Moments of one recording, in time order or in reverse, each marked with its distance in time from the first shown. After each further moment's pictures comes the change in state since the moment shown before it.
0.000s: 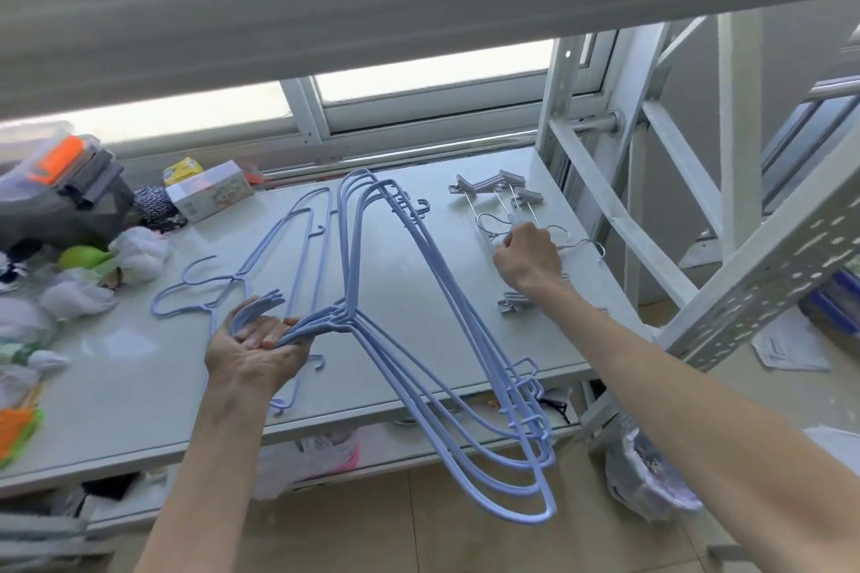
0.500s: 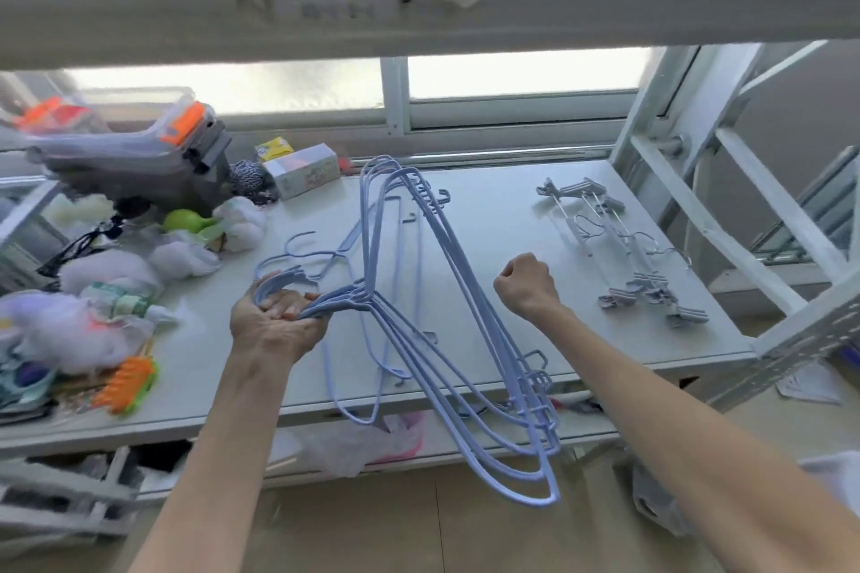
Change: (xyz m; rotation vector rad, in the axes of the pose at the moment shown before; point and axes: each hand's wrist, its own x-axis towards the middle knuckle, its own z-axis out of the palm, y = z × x) left_hand 0.013 0.148 -0.046 -0.029 -0.058 -0.018; right_hand -0.092 -0.116 0.095 0.005 -0.155 -0.003
